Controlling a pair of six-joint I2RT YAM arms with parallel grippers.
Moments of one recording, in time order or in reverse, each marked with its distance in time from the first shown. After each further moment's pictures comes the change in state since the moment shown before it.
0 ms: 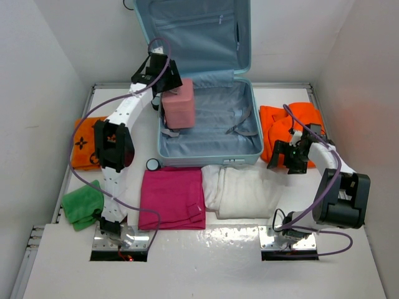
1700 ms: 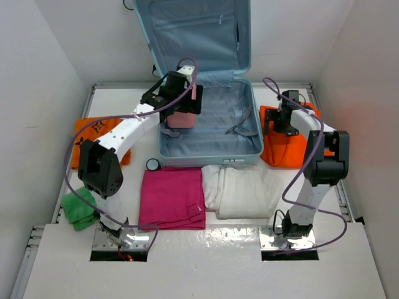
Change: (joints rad) left arm -0.242 -0.386 -0.436 0.048 0.019 0.274; right arm 0.182 0.441 0.511 0.137 0.353 0.050
